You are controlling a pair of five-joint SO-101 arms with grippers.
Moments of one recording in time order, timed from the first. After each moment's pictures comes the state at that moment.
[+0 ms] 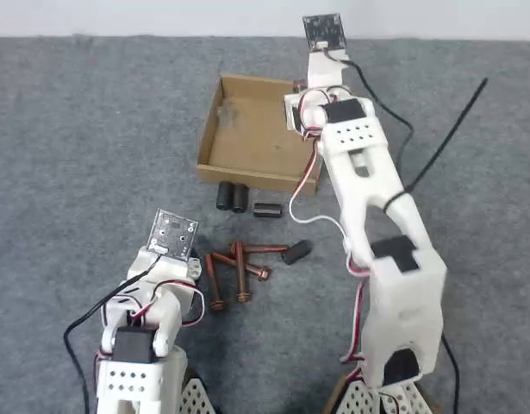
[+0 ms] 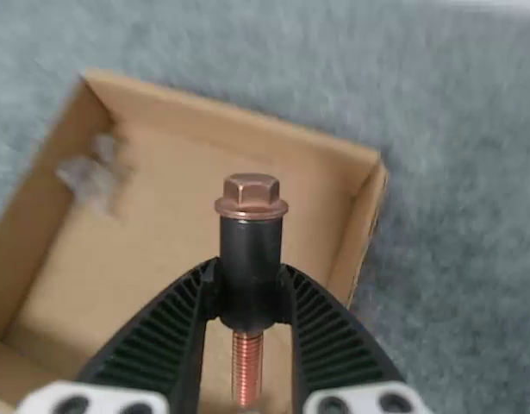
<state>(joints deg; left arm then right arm) -1.9 -99.1 97.6 58.1 -8.4 -18.7 30.2 -23.6 50.3 -6.5</state>
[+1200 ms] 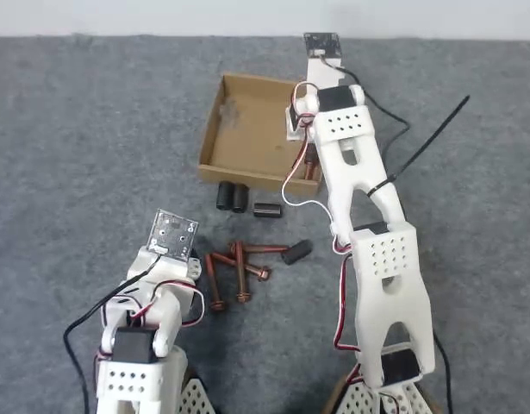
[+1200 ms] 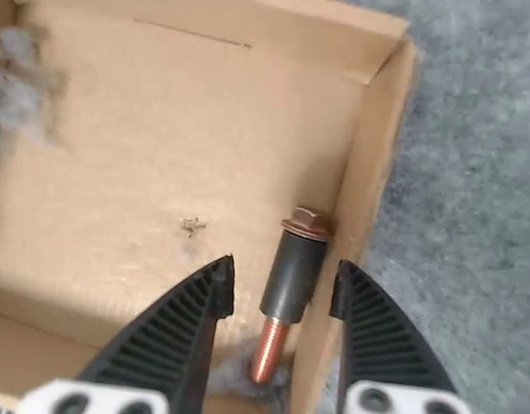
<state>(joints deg) -1.9 -99.1 97.6 58.1 -8.4 -18.5 51.6 -57.0 78.9 -11.1</state>
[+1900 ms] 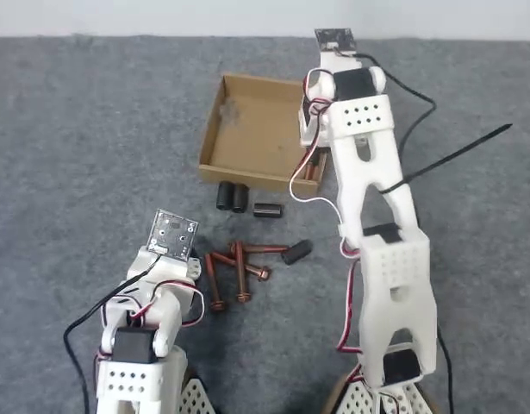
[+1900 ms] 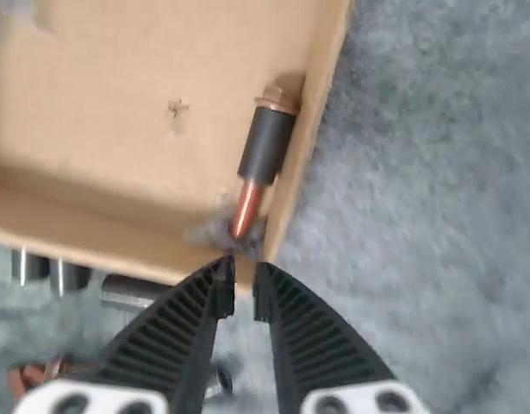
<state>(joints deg) -2.0 -99.1 97.6 58.0 -8.4 -17.5 40.2 -56.3 100.4 -8.5</state>
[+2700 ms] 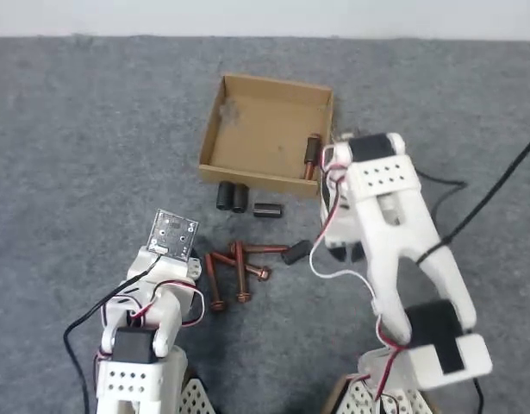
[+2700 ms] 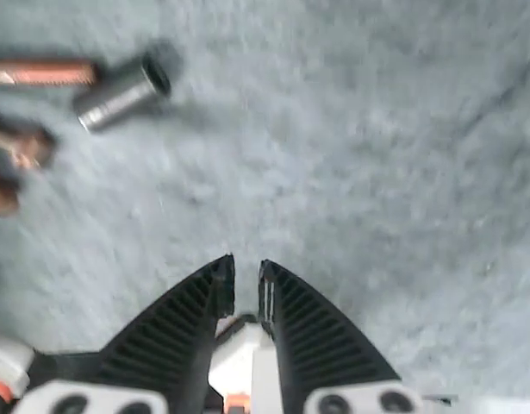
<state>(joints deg) -1.9 -99.1 97.6 58.0 -8.4 -17.8 -3.3 13.7 100.4 -8.1</state>
